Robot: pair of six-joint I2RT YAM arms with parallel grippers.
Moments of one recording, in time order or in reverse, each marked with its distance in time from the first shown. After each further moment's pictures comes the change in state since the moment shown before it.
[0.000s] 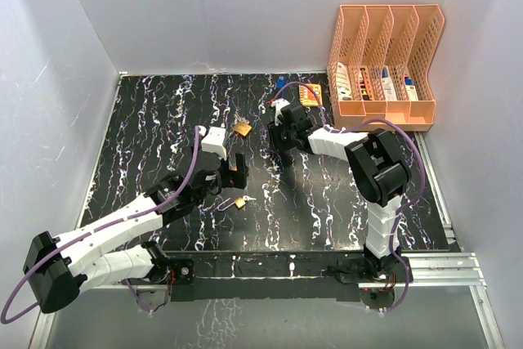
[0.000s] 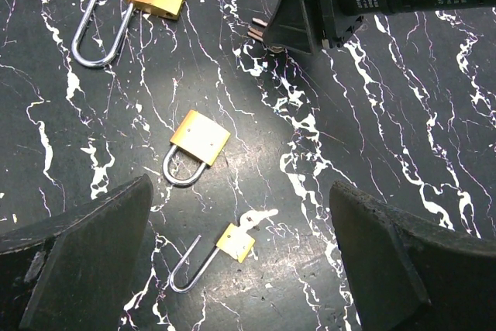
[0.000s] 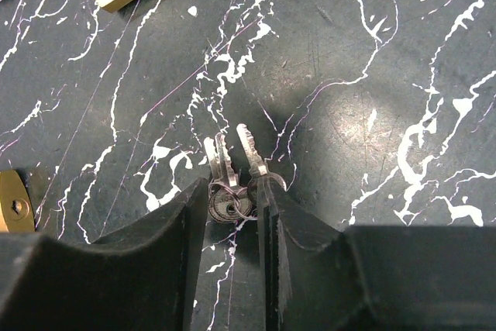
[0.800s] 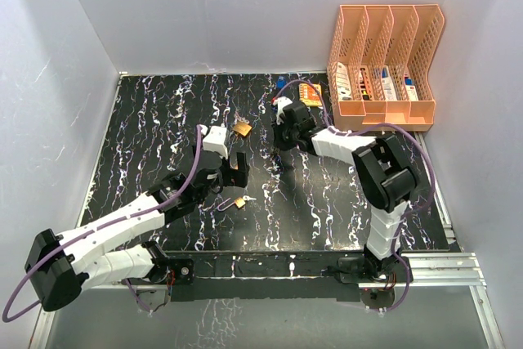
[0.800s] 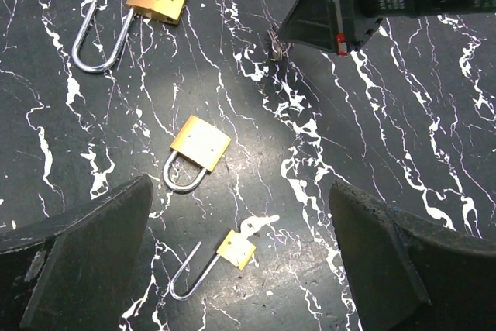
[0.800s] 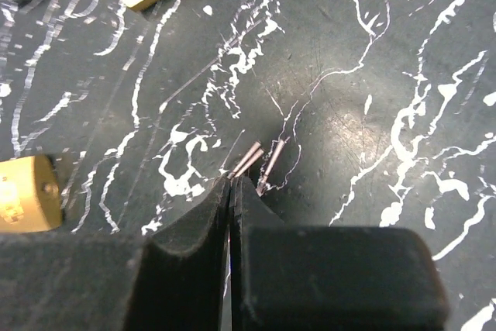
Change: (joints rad) left arm 0.006 0.017 0.000 0.018 -0.002 0.005; right arm 0.006 -0.048 -0.027 -0.008 0.010 0.007
